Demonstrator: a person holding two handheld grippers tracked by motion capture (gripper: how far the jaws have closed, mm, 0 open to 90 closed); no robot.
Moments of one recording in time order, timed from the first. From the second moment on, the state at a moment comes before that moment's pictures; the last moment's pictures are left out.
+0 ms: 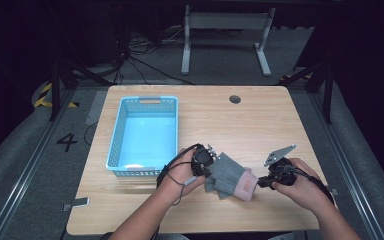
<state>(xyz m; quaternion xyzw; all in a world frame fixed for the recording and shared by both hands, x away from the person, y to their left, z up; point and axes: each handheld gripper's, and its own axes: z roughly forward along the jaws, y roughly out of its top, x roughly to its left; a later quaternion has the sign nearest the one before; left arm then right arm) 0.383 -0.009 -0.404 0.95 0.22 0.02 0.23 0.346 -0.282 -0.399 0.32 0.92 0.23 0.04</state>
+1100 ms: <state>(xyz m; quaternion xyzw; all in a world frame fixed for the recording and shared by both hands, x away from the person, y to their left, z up) 0.355 -0.008 -0.399 0.95 0.20 -0.03 0.23 0.381 -0.283 -0.403 0.34 0.90 0.27 0.06</state>
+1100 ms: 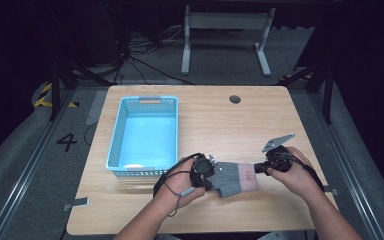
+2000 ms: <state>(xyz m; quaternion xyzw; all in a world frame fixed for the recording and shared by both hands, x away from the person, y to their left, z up) 0.365 -0.004 -0.409 0.95 0.22 -0.04 0.20 0.382 -0.292 -0.410 0.35 0.89 0.27 0.09</state>
